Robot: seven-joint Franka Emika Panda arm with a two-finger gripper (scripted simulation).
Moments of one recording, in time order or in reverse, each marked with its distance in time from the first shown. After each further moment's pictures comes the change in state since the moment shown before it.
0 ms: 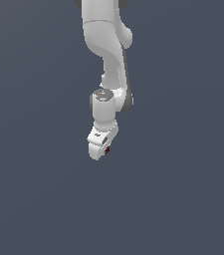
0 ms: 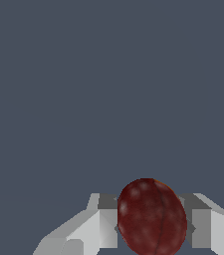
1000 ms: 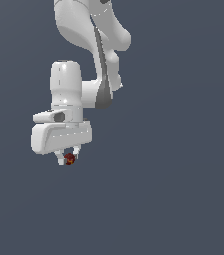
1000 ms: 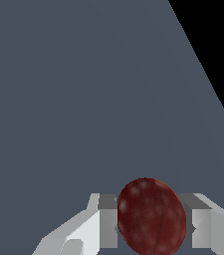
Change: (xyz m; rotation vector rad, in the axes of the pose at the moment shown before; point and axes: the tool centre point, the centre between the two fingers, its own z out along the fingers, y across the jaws) arm -0.015 0.197 -0.150 -0.554 0.290 -0.009
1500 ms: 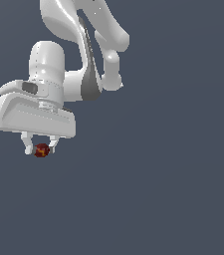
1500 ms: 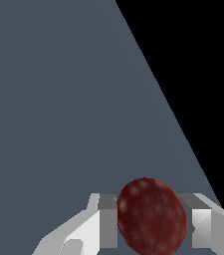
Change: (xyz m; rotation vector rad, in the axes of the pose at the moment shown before) arm 0.001 0.087 -0.047 -0.217 0.121 -0.002
